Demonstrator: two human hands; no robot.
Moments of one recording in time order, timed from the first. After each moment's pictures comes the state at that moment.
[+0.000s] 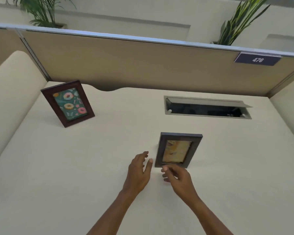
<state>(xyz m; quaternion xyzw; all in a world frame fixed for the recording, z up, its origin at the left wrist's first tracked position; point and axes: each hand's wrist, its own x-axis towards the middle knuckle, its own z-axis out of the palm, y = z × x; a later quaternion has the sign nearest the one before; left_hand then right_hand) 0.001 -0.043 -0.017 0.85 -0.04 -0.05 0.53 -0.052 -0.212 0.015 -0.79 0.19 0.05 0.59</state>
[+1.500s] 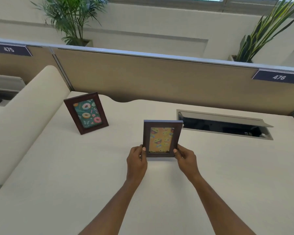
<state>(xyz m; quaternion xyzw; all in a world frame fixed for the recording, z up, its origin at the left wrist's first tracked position) 0.073 -0.039 0.002 0.85 0.07 0.09 0.51 0.076 -0.244 -0.004 -0.83 0.11 -0.01 0.55</state>
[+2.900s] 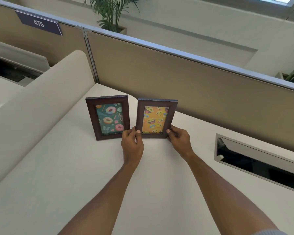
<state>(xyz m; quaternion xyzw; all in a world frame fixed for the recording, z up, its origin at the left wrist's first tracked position) 0.242 0.067 -0.029 0.78 0.22 0.21 0.54 0.310 -0.115 -0.030 -0.83 0.02 0.08 0.56</state>
